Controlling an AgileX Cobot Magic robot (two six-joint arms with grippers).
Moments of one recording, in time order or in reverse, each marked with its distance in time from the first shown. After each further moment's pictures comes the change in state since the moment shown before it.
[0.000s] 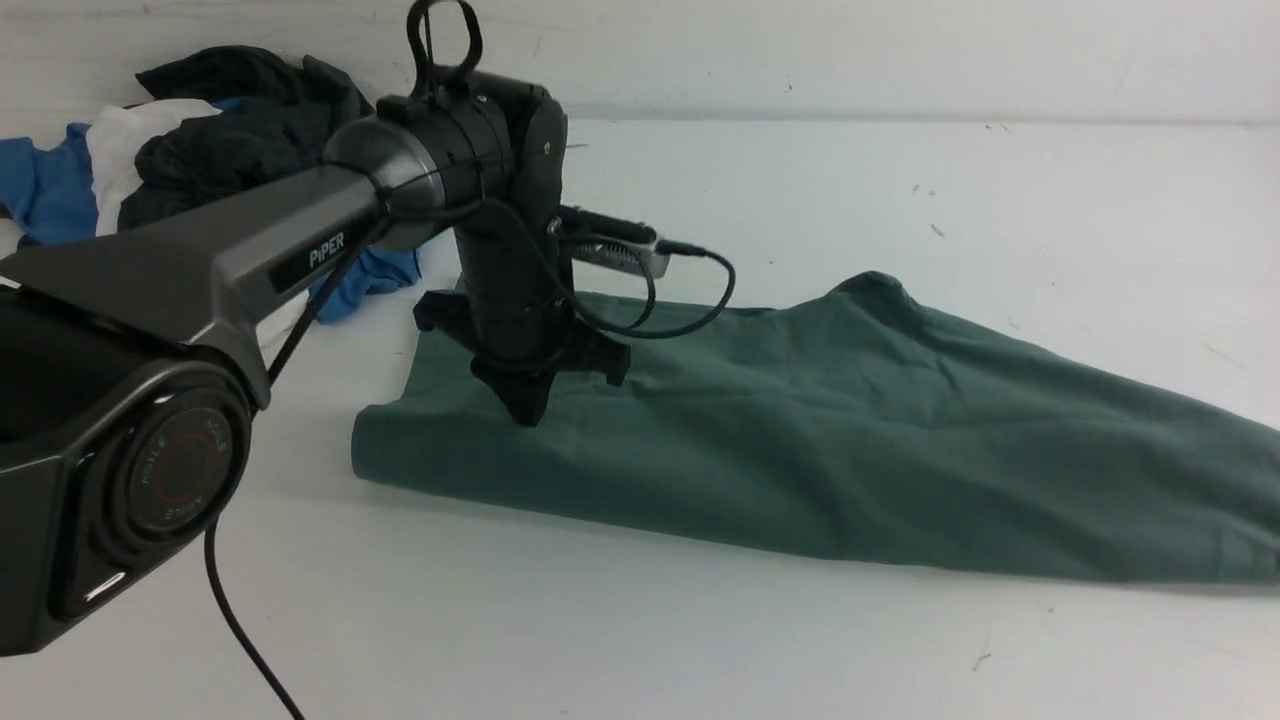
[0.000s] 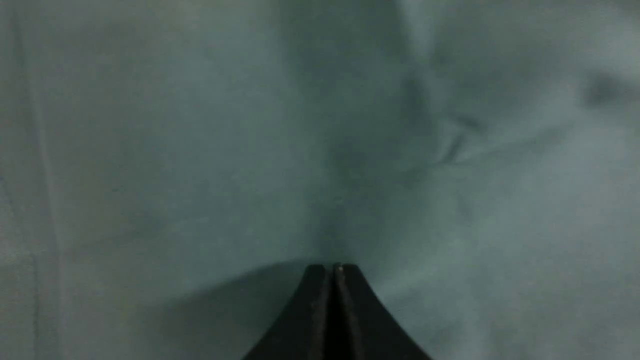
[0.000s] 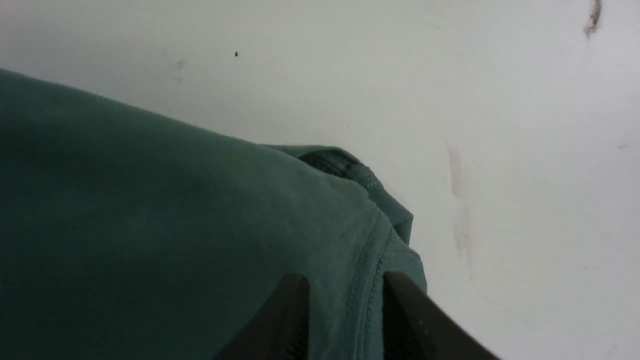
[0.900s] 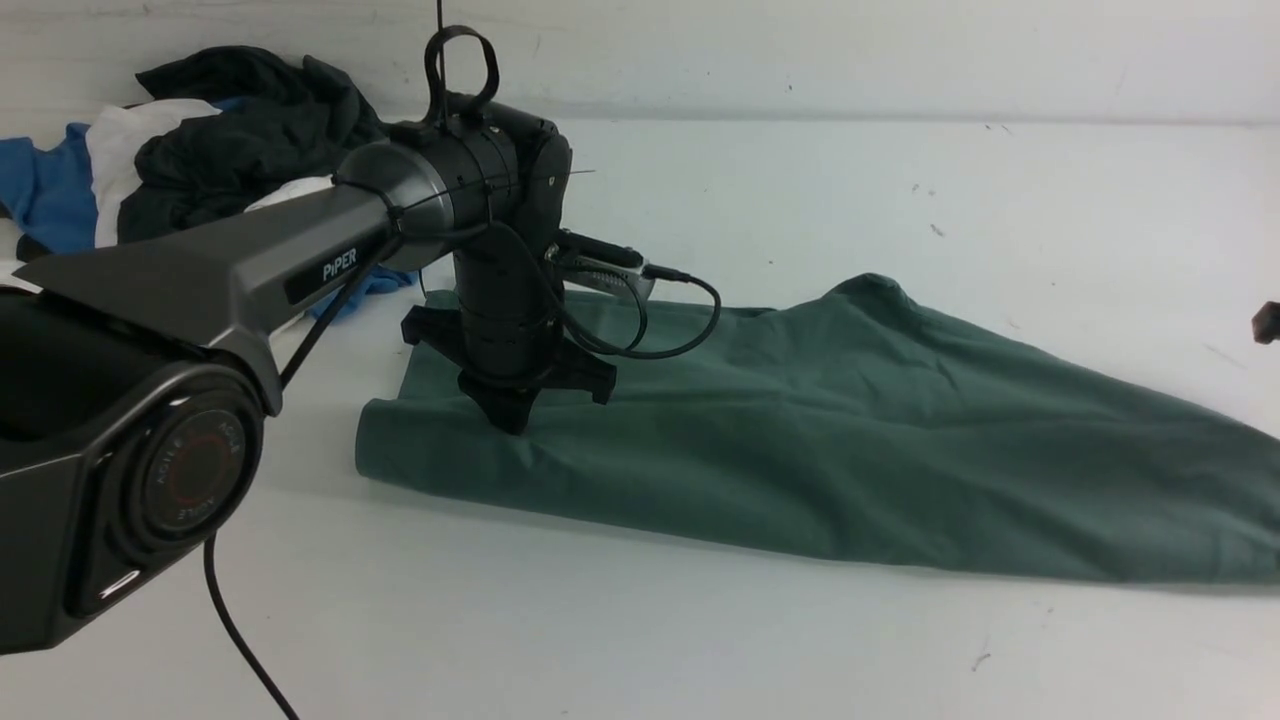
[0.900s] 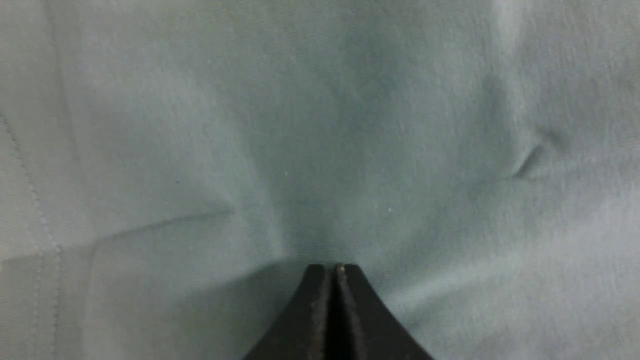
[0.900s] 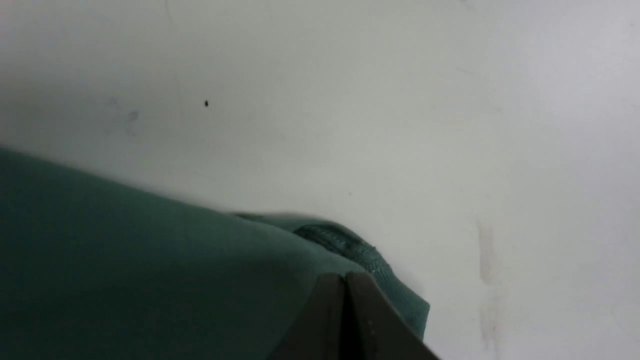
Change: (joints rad) right arm 0.000 0.109 -0.037 0.005 -0.050 -0.019; left arm 0.000 0.009 0.014 0.052 -0.006 -0.034
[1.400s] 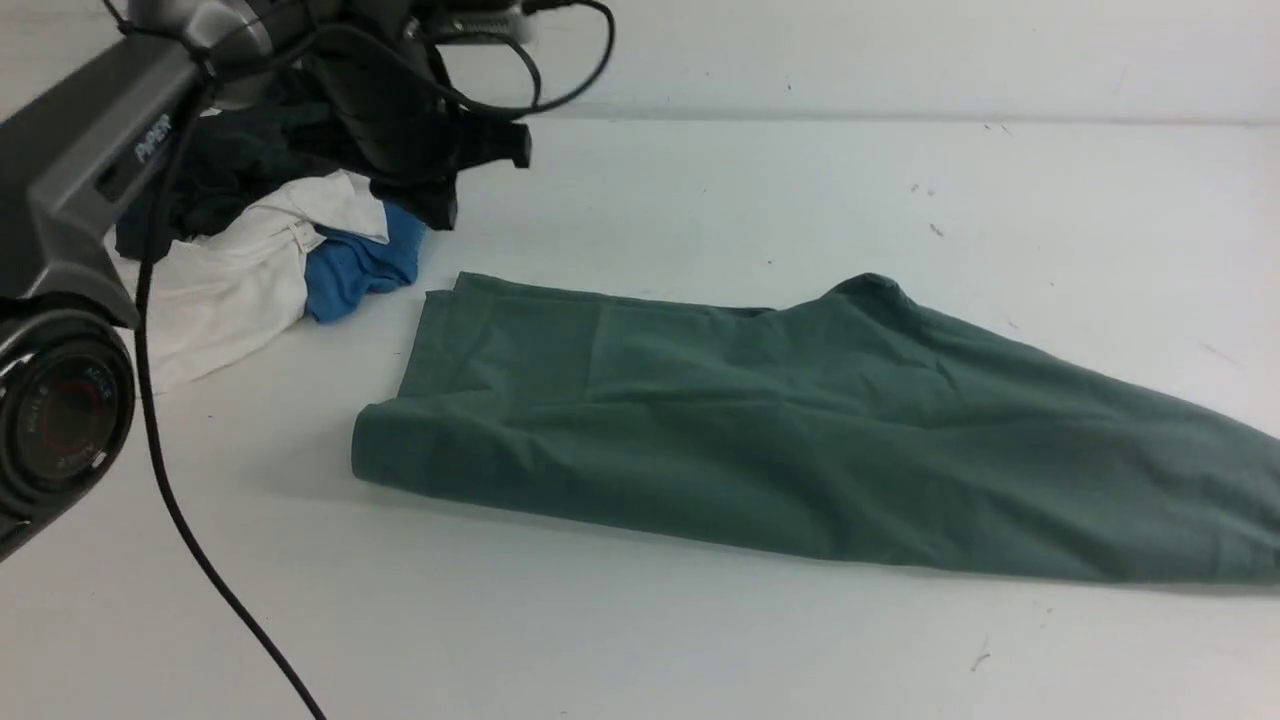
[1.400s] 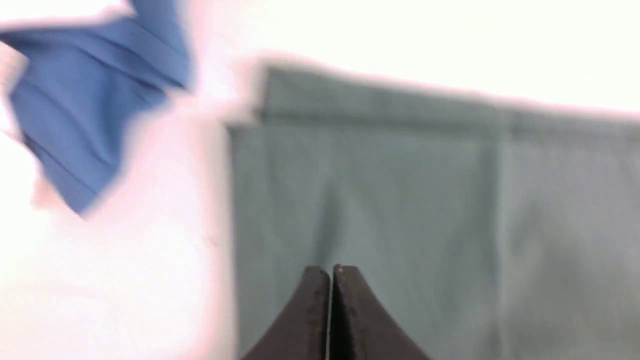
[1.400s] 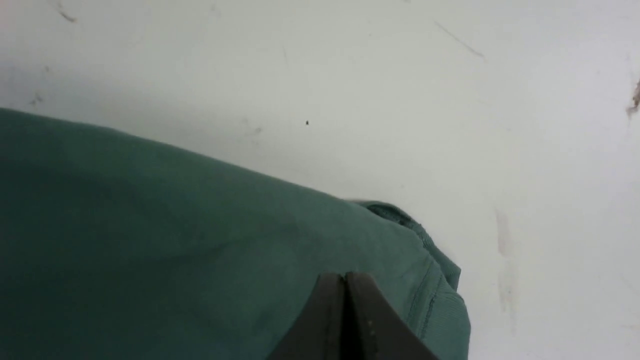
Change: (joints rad) right arm 0.011 -0.124 -0.055 0.071 0.075 -0.015; left arm 0.207 -0.030 -0.341 -0.105 -0.007 -0.083
